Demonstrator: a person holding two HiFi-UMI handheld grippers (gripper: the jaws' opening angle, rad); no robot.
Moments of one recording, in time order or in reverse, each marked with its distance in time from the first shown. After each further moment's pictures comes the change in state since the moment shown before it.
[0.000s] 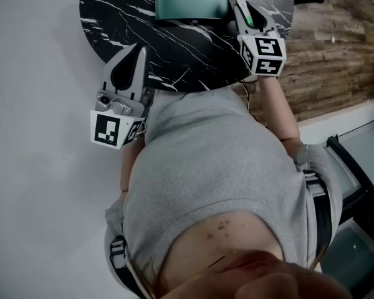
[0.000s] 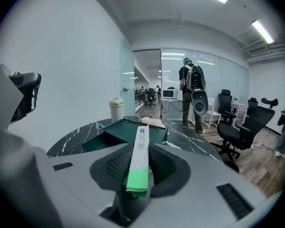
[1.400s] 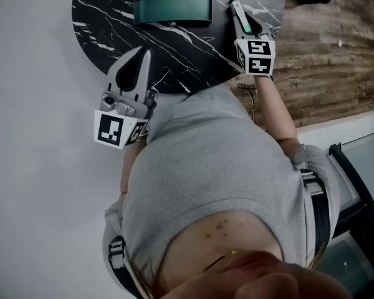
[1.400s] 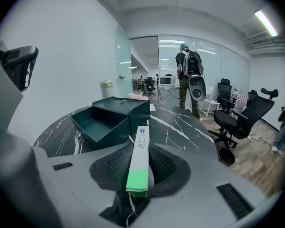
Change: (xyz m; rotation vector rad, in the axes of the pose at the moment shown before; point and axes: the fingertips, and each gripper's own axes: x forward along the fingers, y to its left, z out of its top) left arm 0.054 -0.072 -0.021 0.000 0.061 0.026; right arm 0.000 -0.070 -0.094 0.014 0.130 0.014
